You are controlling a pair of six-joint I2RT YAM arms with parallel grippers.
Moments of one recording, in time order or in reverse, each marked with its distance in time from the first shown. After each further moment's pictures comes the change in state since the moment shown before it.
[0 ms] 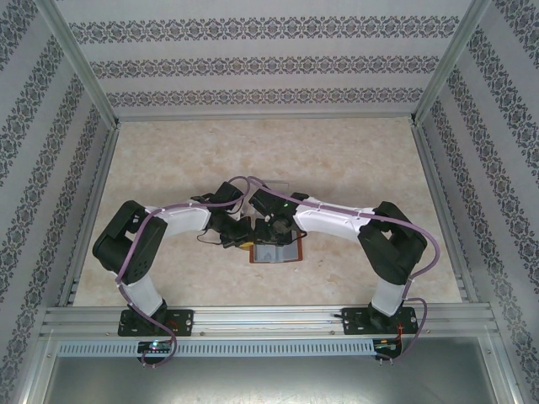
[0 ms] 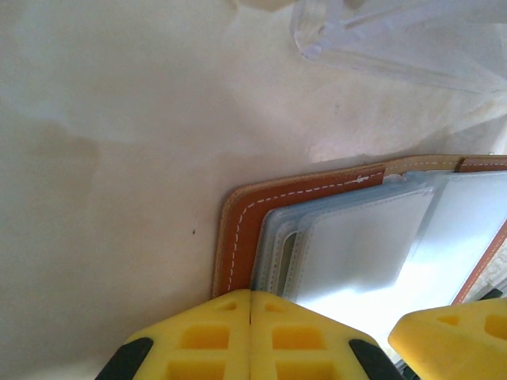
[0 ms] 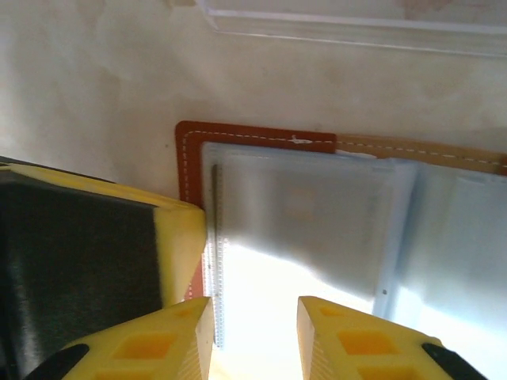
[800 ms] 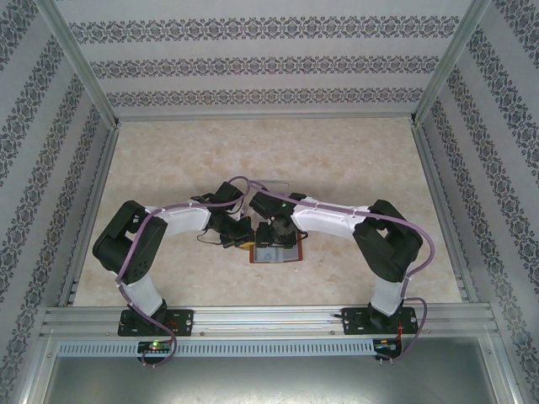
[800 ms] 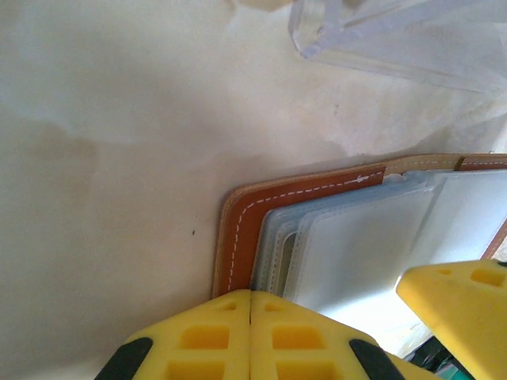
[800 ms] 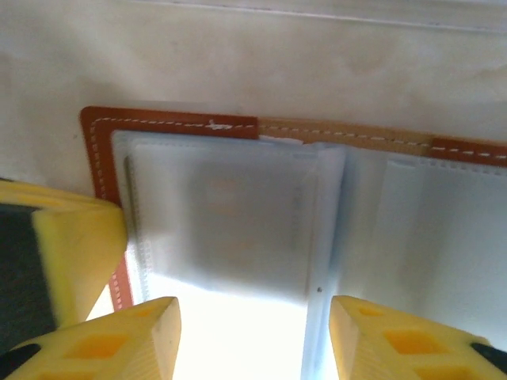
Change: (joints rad) left arm 0.000 0.000 0.000 0.000 0.000 0.000; right arm -0.002 0.020 0.002 -0.076 0.046 -0.021
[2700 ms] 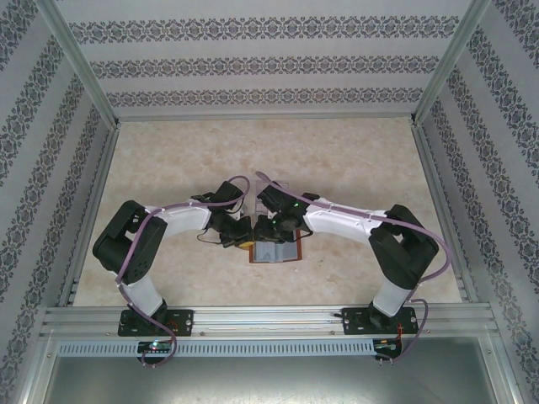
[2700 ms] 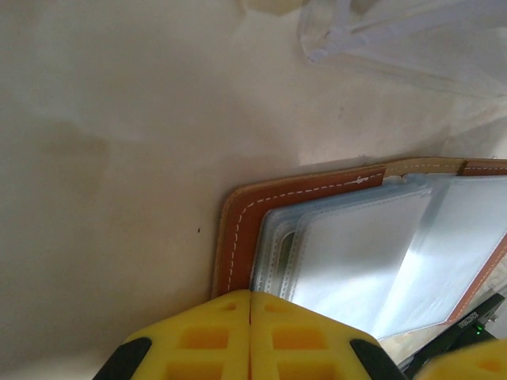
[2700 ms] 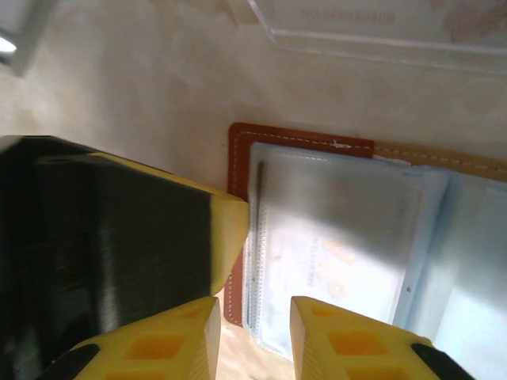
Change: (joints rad) left arm -0.001 0.000 0.012 -0.021 -0.011 -0.007; right arm -0.034 -0.080 -0.072 0.178 -0.141 -0.004
